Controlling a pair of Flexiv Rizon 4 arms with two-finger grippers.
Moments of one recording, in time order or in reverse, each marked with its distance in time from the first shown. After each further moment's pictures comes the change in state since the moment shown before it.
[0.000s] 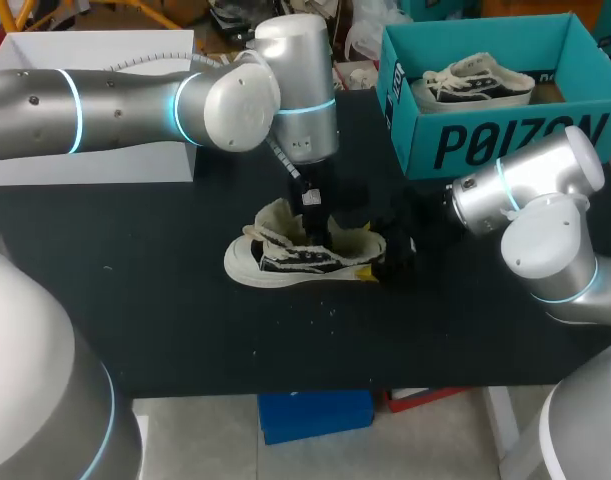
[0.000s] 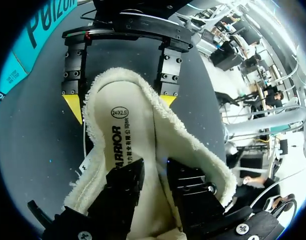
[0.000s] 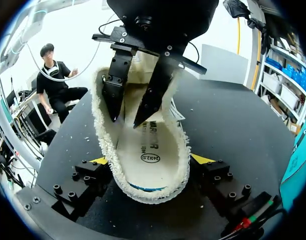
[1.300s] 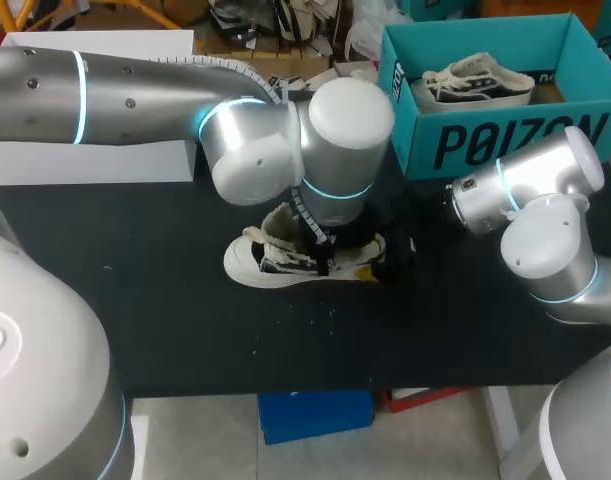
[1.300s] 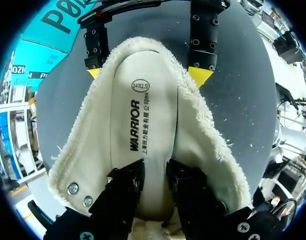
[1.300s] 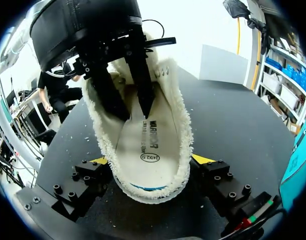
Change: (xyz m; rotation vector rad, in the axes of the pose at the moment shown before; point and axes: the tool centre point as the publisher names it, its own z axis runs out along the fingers) left arm -0.018 0.024 -0.002 -0.249 -0.597 -0.175; right arm 0.000 0.000 0.000 -0.001 0.000 0.000
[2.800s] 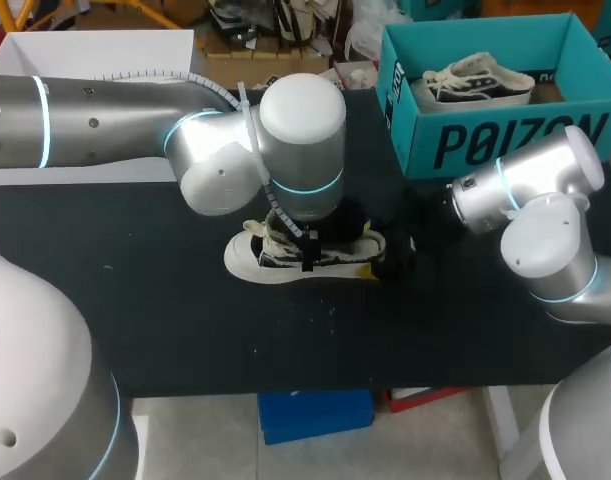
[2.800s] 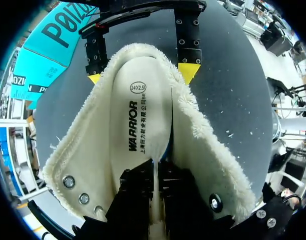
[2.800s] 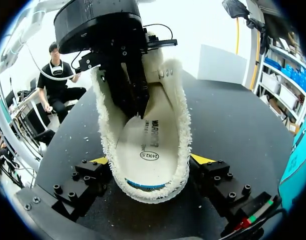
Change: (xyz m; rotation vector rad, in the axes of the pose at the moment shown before) left arm -0.009 -0.002 0.002 0.157 0.021 0.107; right arm -0.001 0.000 0.000 0.000 -0.001 0.002
